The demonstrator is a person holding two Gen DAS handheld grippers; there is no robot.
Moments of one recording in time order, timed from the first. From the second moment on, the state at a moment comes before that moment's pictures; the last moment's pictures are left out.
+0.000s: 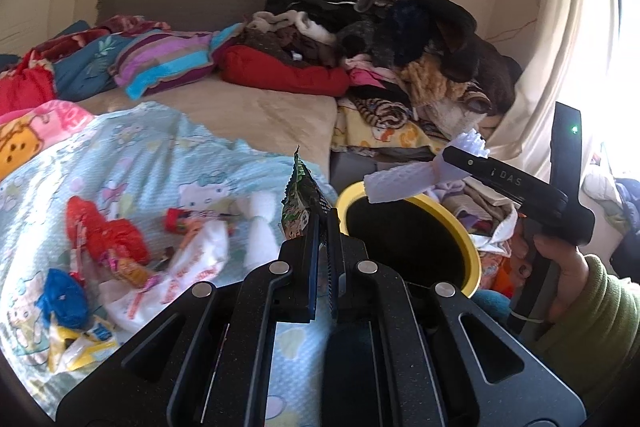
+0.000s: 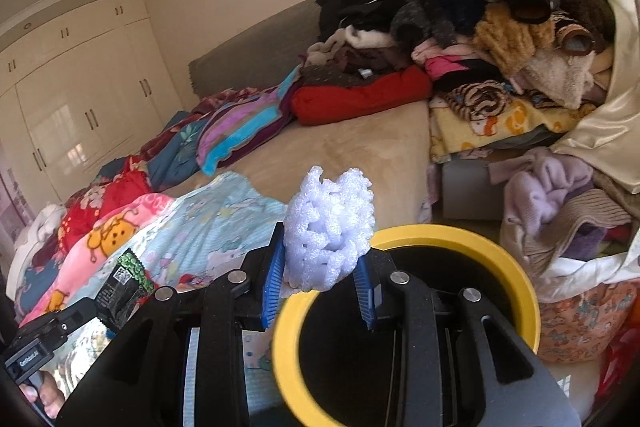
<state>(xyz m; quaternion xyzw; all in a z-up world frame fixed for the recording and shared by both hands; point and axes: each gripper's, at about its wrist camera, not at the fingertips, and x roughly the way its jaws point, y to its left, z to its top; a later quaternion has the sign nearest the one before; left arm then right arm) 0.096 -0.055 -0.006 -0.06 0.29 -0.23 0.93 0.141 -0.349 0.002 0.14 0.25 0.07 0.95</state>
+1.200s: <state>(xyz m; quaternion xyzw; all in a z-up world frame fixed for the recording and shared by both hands) 0.140 -0.192 -0.068 -0.03 0.38 -0.32 0.87 0.147 -0.447 -0.049 0.15 0.27 -0.06 0.95</state>
